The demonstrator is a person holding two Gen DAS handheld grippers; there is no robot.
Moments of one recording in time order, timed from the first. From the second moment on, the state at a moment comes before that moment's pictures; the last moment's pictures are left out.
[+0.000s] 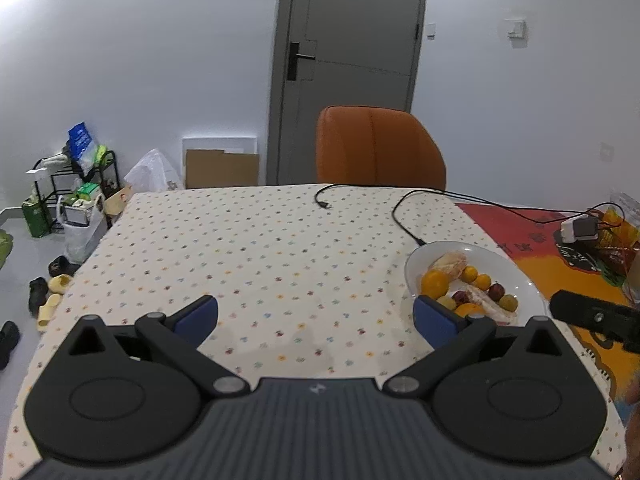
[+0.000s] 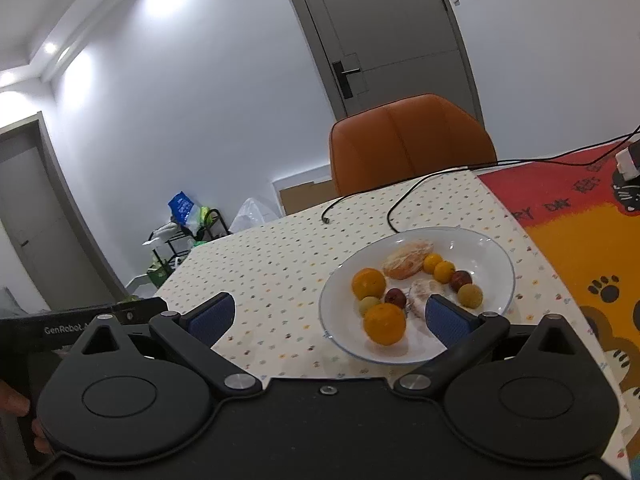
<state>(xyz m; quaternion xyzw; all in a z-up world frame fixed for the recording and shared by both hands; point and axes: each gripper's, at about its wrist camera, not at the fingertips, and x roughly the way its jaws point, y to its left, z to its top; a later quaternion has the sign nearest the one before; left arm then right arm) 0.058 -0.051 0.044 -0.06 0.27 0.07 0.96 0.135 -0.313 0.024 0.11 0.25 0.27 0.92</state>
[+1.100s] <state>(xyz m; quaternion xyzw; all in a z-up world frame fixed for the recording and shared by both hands) -0.012 -0.020 0.052 -0.05 0.26 0.09 0.96 0.081 -0.283 0.046 0.05 0.28 0.27 0.92</state>
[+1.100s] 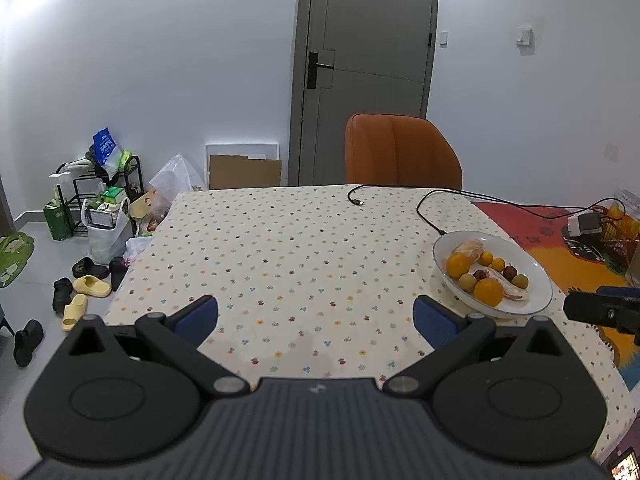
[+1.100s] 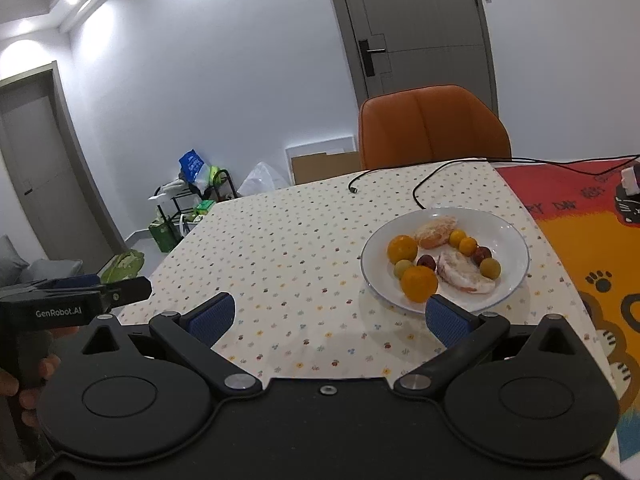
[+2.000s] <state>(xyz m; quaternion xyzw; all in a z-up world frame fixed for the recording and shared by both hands) -0.021 -0.014 0.036 -0.05 0.28 0.09 0.96 0.077 -0.275 0.032 0.04 0.29 0.27 0.92</state>
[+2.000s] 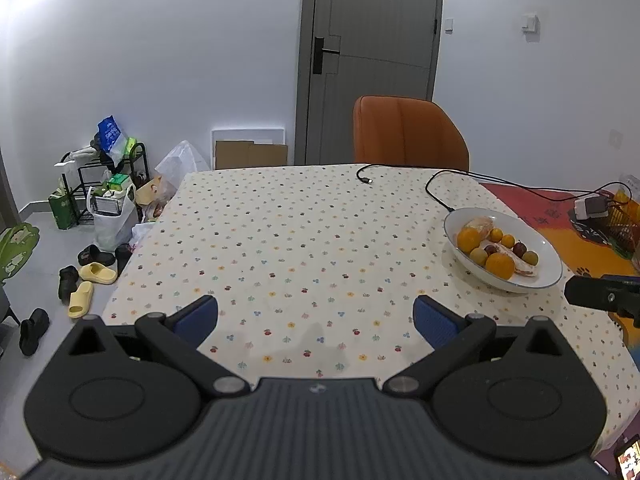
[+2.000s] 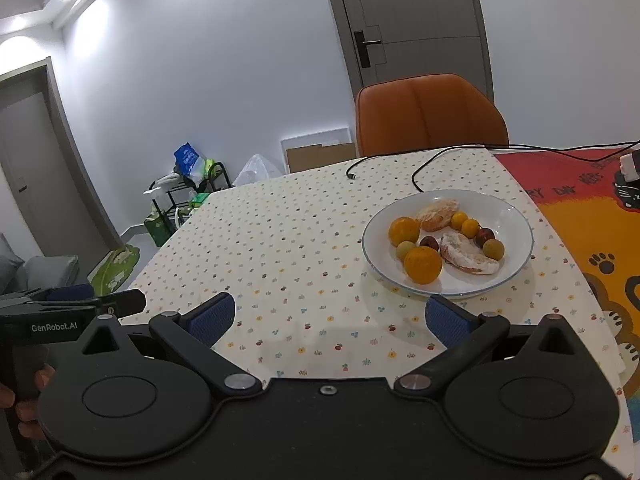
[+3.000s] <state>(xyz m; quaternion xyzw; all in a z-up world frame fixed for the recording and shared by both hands) -0.019 -0.017 0.027 -0.05 0.29 0.09 0.95 0.078 -0.275 0.028 0.04 0.29 0.26 0.92</state>
